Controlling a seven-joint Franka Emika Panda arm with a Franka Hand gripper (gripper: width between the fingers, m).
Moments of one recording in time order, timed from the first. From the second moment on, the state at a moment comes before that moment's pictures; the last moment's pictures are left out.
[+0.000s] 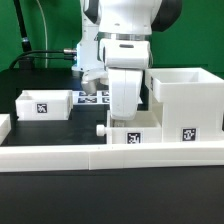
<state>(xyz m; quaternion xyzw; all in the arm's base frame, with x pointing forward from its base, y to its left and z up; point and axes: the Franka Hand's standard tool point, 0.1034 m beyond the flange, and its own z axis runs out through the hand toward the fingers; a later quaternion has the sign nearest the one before) 0.541 0.004 0.011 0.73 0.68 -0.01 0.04</state>
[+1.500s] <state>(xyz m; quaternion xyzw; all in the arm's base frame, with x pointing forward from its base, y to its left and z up) 0.539 0.000 0.011 0.73 0.68 -0.03 0.03</state>
